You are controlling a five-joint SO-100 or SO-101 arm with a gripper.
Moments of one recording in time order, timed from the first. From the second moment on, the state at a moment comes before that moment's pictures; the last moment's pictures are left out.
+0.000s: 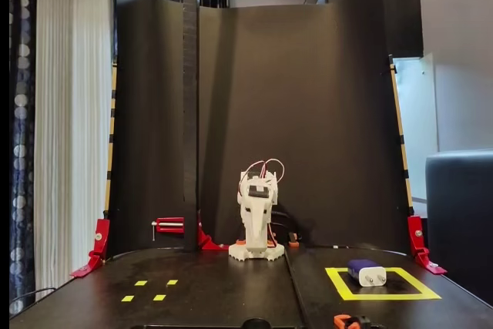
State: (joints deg) arm -1.2 189.3 179.6 40.3 -7.9
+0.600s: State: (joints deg) arm -0.7 189.3 179.6 43.2 -2.6
